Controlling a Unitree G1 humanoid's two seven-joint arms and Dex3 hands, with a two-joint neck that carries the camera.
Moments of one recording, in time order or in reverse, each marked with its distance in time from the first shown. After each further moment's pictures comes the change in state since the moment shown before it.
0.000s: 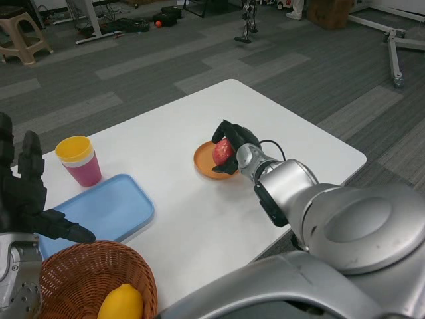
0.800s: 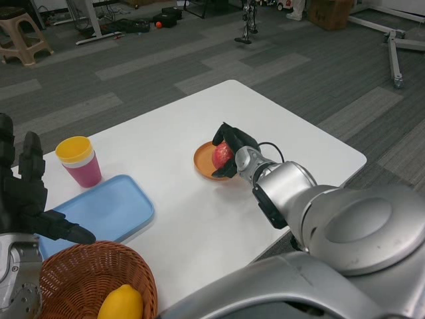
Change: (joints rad) left arm 0.000 0.000 -0.003 0.000 -0.004 0.000 -0.003; right arm 0.000 0.010 0.016 0.000 -0.010 0.031 -0.003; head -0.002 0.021
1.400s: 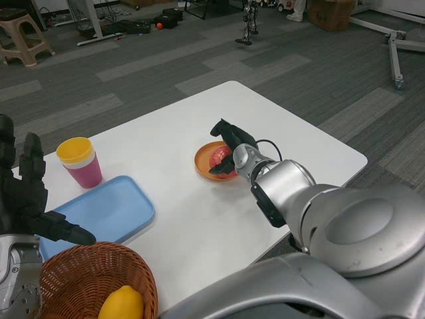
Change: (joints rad) left arm 0.000 0.000 0.000 0.000 -0.001 0.000 0.000; right arm -0.020 0.000 0.002 -0.005 -0.005 0.000 0.002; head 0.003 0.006
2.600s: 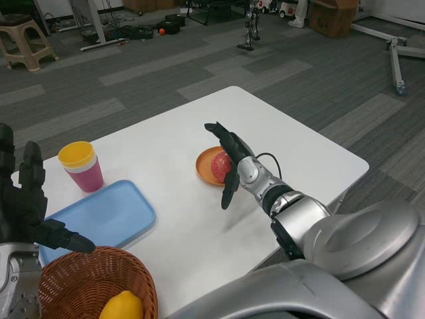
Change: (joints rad) left arm 0.023 0.002 0.014 -0.004 -0.001 -0.005 0.000; right arm 0.261 0.037 -0.064 -0.406 0.168 -0.166 0.116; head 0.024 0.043
